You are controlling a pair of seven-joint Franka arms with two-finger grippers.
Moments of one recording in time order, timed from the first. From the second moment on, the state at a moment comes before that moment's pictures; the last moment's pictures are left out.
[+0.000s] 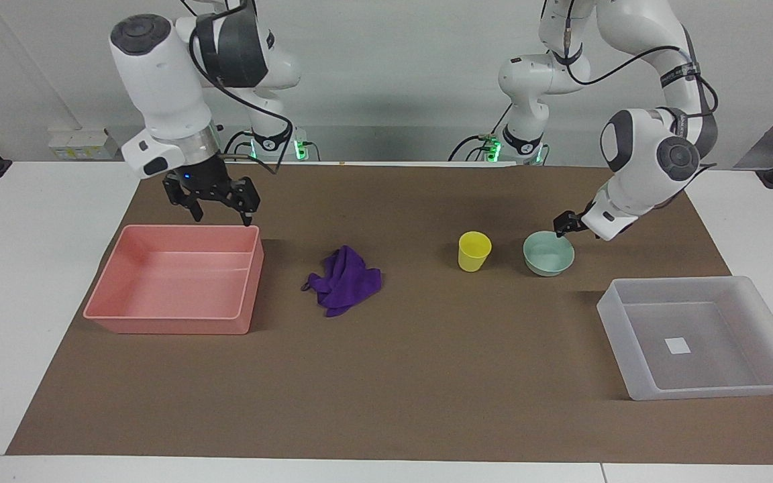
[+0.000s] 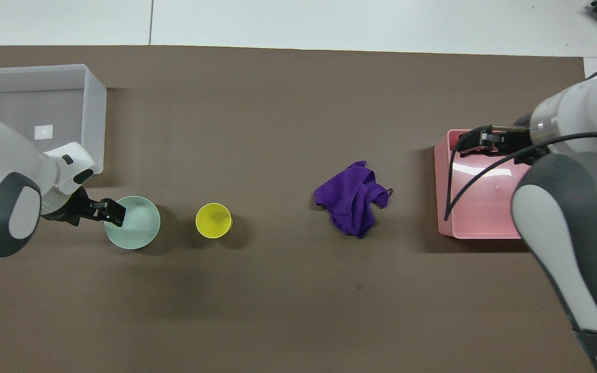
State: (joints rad) left arm 0.02 0.05 -0.10 -2.13 -0.02 1.94 0.02; right arm 0.06 0.08 0.08 -1.70 -0.02 1.84 0.28
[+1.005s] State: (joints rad) left arm 0.01 0.11 -0.09 -2.14 -0.02 1.99 0.02; right arm 0.32 0.28 0.08 -1.93 -0.02 2.30 0.63
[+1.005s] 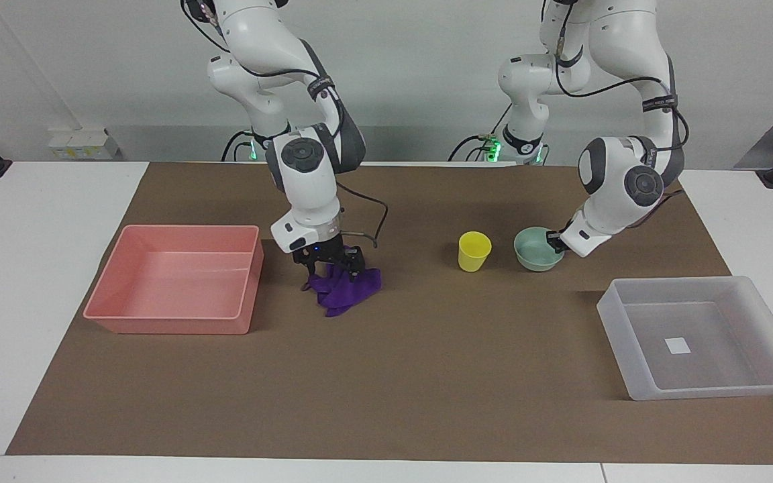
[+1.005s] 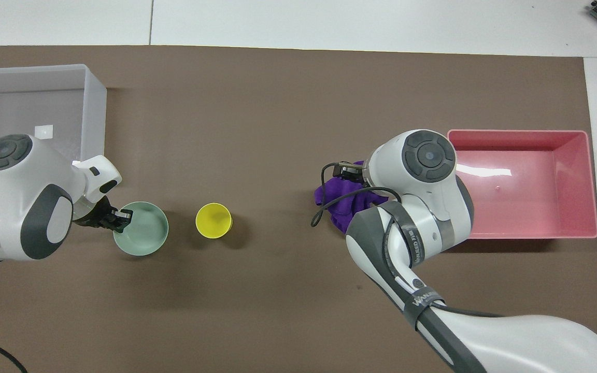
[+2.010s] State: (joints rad) left arm 0.22 0.36 -0.07 -1.51 0.07 1.90 0.26; right arm 0.33 0.32 0.07 -1.98 -0.01 2.38 0.64
